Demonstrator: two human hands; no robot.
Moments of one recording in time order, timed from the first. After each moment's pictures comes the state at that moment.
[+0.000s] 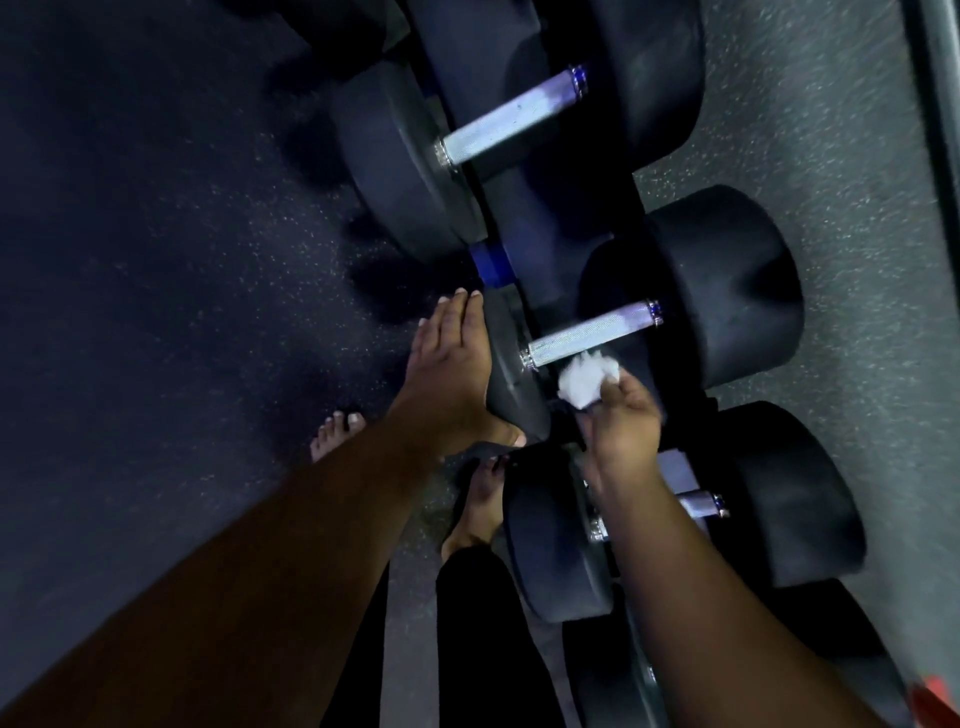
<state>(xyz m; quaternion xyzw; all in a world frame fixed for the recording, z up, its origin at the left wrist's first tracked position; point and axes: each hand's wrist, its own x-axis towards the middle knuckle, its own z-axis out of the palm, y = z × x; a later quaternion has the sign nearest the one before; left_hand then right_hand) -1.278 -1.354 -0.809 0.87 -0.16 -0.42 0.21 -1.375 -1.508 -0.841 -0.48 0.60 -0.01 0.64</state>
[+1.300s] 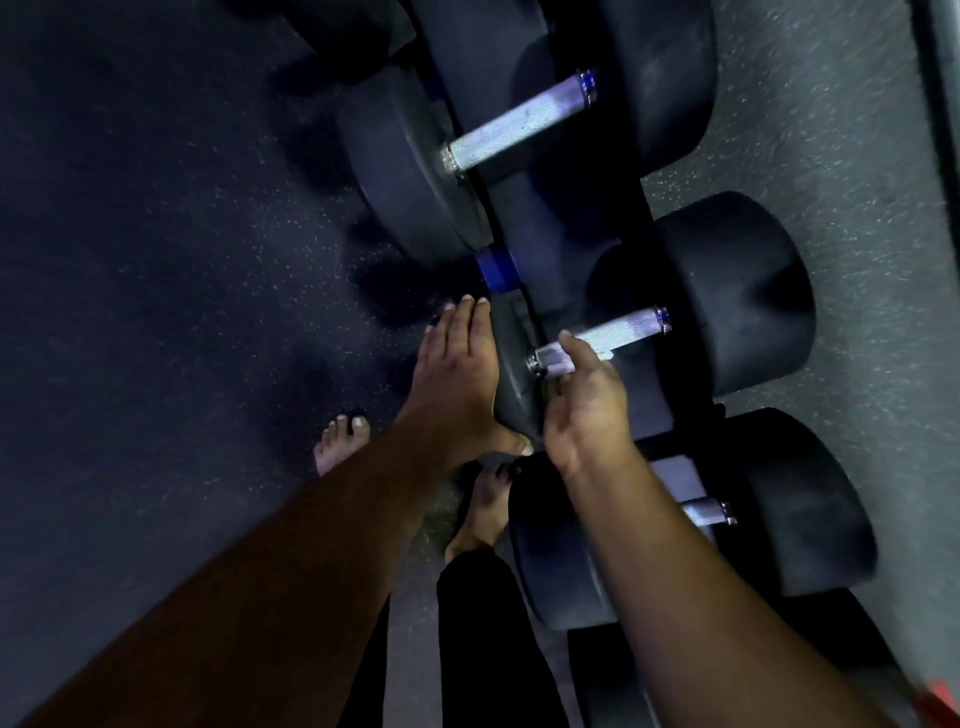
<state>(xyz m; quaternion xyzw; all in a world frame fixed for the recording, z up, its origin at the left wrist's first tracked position) -1.277 -1.354 -0.807 0.87 -0.17 -0.42 0.21 -1.316 -1.478 -0.822 -0.27 0.61 -0.04 0.74</state>
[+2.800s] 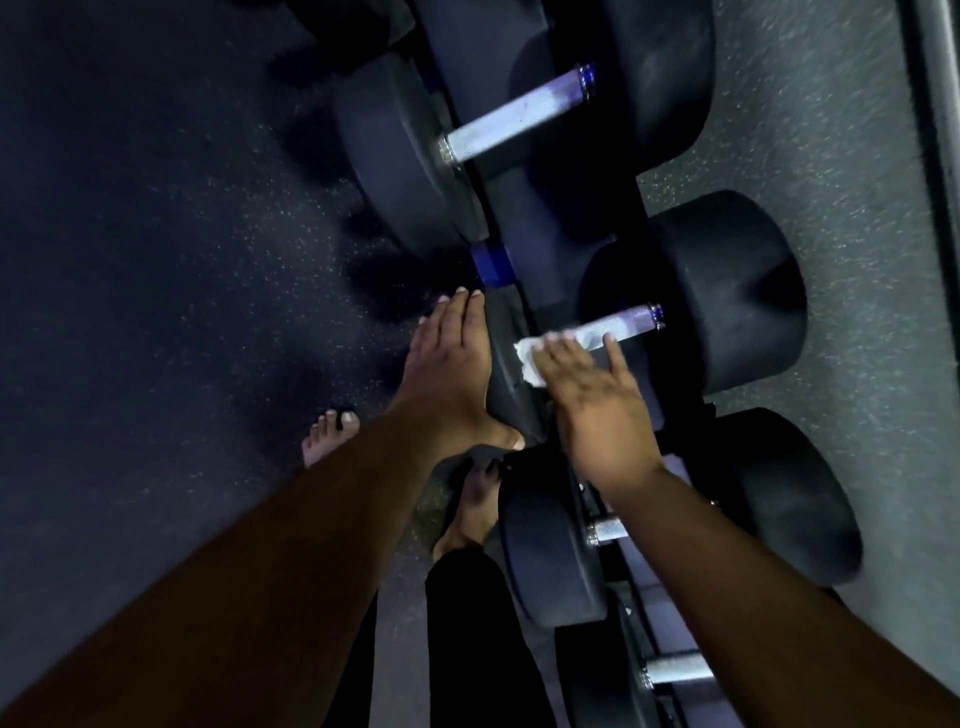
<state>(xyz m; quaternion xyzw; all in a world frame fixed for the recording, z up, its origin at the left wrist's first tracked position) -1.279 -1.354 -0.807 0.86 -0.16 -0.43 0.21 -1.371 -1.533 -0.830 -0.98 -0.07 0.18 0.08</state>
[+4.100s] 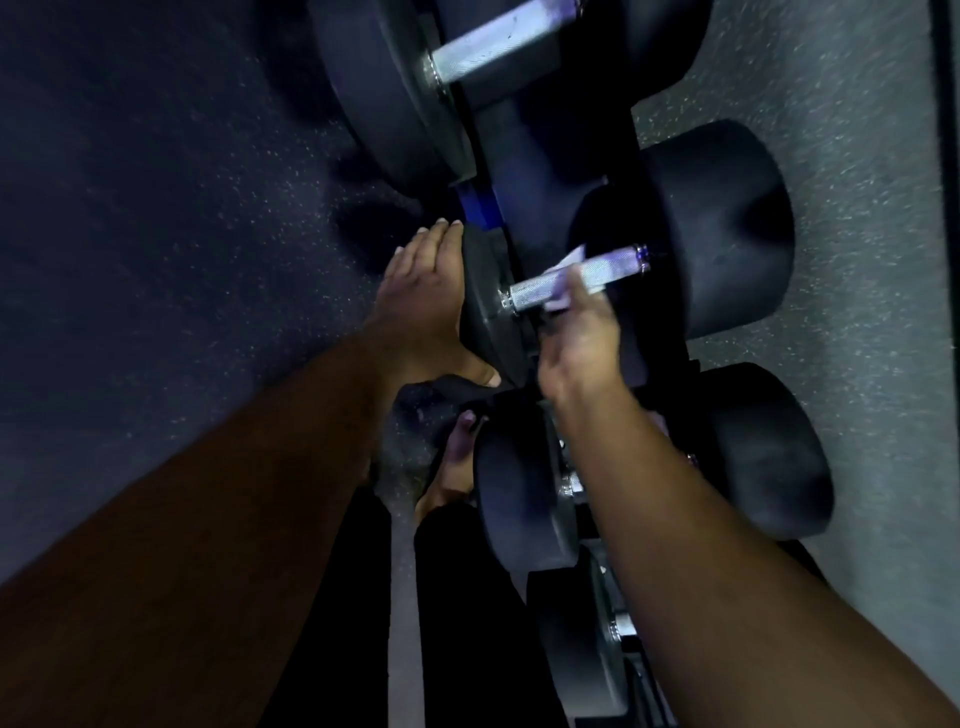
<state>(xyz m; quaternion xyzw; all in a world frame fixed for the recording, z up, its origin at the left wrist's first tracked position) -1.284 -1.356 -0.813 0.89 -0.15 -0.38 0.20 -1.342 -1.507 -0.843 -0.39 0.53 -0.02 0.75</state>
